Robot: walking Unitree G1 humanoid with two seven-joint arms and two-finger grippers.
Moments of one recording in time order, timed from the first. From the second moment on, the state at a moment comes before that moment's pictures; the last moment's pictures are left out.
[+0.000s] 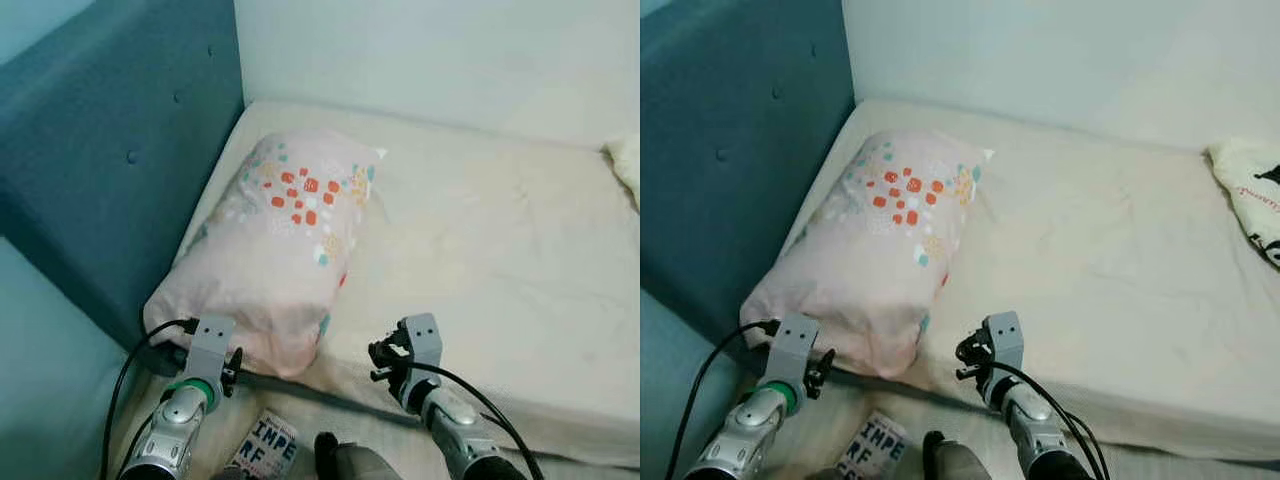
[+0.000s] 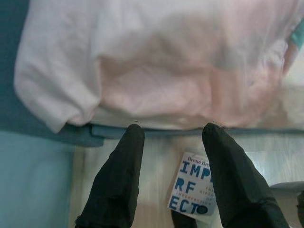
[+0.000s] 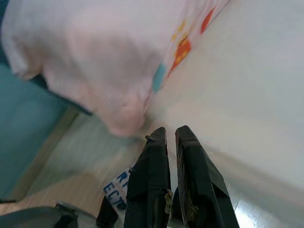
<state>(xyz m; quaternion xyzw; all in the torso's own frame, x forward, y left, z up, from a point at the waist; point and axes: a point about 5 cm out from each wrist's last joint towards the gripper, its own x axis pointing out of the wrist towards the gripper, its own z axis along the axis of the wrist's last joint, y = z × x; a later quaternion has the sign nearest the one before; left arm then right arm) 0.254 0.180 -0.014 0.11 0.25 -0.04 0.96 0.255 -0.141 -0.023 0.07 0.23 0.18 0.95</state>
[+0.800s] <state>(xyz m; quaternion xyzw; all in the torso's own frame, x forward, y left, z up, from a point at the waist) 0.253 0.185 -0.020 0.12 0.26 -0.04 0.96 0.253 -0.138 -0.026 0.08 0.23 0.18 0.95</state>
